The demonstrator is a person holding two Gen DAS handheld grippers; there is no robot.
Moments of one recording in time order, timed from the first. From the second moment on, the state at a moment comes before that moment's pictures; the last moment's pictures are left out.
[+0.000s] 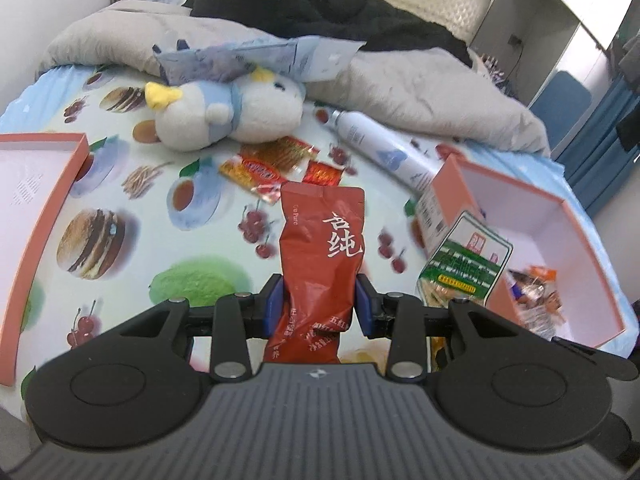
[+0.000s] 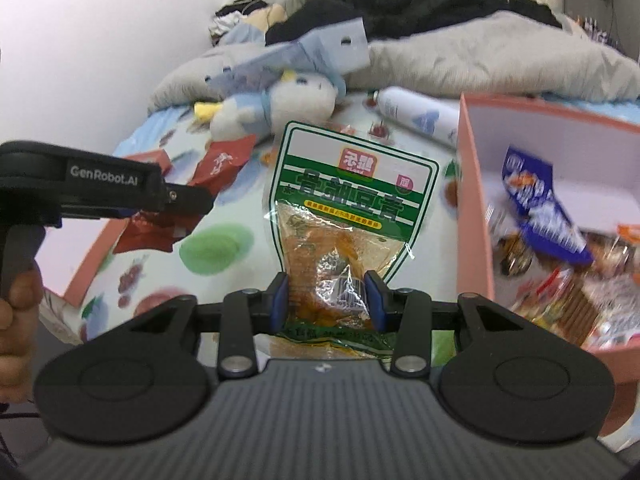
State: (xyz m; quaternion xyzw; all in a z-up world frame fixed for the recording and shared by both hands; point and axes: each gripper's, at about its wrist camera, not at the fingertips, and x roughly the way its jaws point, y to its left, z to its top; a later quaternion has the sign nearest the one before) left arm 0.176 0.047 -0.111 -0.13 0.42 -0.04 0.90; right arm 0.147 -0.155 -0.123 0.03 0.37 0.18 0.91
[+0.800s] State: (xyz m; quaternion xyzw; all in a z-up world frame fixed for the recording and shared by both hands) left arm 0.211 0.005 -0.016 -0.13 0.34 -0.11 0.93; right arm 0.174 -0.222 -0.023 0.02 0.26 0.13 0.96
